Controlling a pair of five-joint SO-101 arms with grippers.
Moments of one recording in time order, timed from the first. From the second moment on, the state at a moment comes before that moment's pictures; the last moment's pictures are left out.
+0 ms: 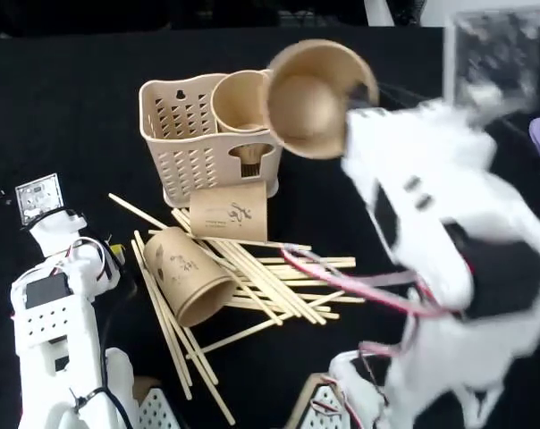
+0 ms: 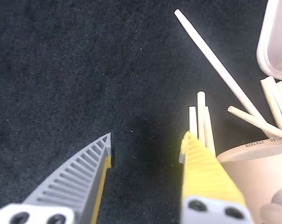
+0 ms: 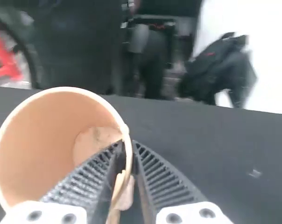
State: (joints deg) left arm -24.8 -56.3 72.2 49.6 -0.1; right arm -10.6 -26.9 -27.0 86.6 -1.5
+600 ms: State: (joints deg) left arm -24.9 -56.3 73.1 49.5 -0.1; right arm -14.5 7.3 -42.3 83.8 -2.9
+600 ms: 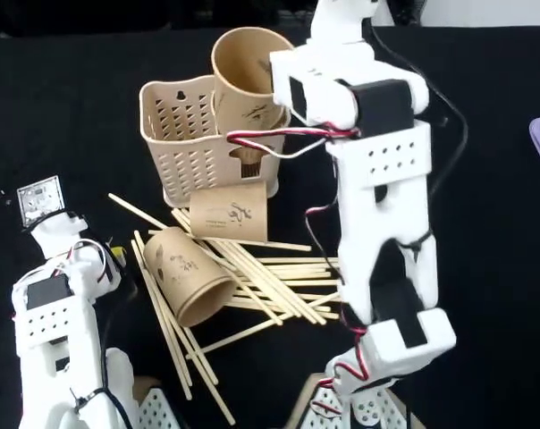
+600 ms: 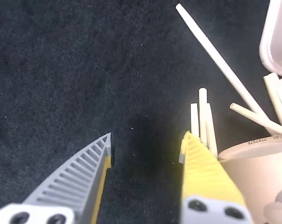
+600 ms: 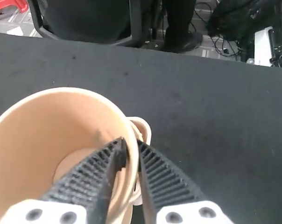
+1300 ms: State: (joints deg) left arm -24.9 -56.3 73.1 49.5 -0.1; right arm -14.6 9.3 -42.3 82.3 -2.9
